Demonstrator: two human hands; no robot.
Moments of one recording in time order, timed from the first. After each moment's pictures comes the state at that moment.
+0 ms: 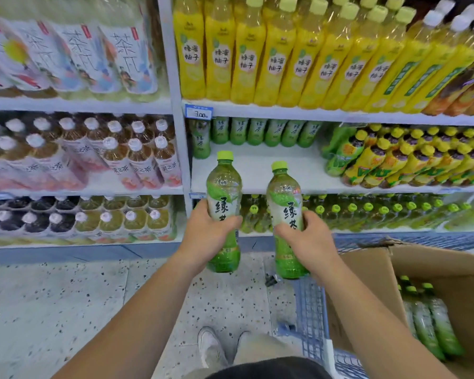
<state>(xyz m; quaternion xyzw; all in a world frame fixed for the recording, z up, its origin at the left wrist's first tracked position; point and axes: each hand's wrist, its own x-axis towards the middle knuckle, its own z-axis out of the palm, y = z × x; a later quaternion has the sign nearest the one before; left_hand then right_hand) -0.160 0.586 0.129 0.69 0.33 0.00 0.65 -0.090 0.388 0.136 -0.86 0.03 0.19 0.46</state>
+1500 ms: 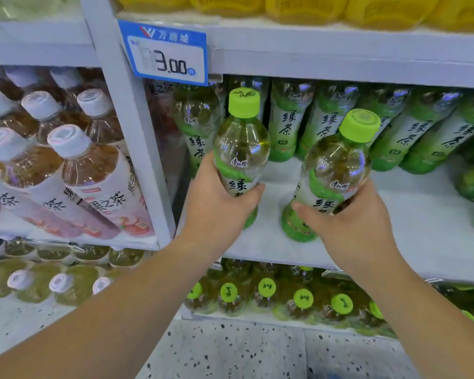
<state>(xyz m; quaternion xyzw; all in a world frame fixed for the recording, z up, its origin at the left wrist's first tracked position) 0.086 0.679 -0.070 0.77 0.24 0.26 0.53 0.163 0.503 -0.072 -0.83 -0.12 0.05 0.54</state>
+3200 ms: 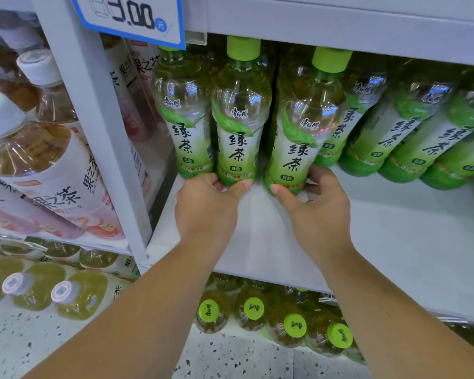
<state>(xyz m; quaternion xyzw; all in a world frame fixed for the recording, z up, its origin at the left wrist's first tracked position) 0.132 0.689 -0.130 0.75 0.45 0.21 0.44 0.222 0.550 -0.146 -0.82 -0.15 0.03 0.56</state>
